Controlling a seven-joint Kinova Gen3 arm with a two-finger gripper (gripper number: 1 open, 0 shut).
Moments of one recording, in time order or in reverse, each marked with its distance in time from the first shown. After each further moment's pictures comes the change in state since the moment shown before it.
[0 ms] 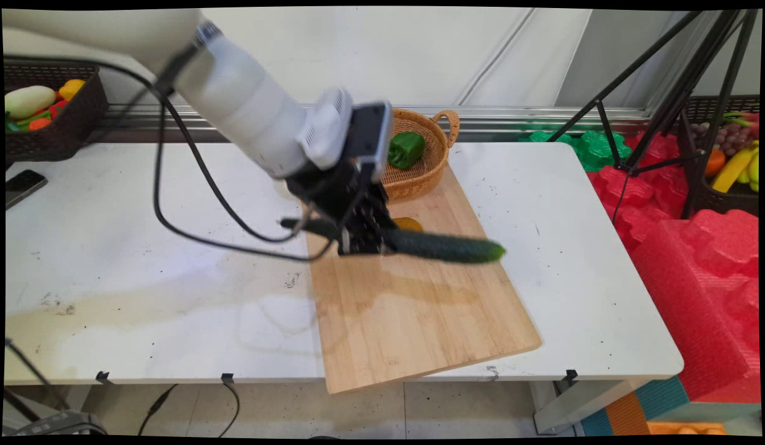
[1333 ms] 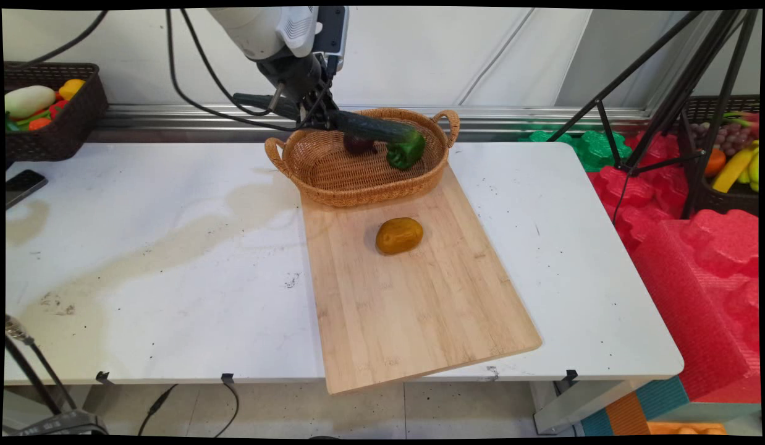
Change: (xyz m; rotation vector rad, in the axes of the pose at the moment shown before) arm -0.057 -0.163 -0.034 0.270 -0.284 0.054
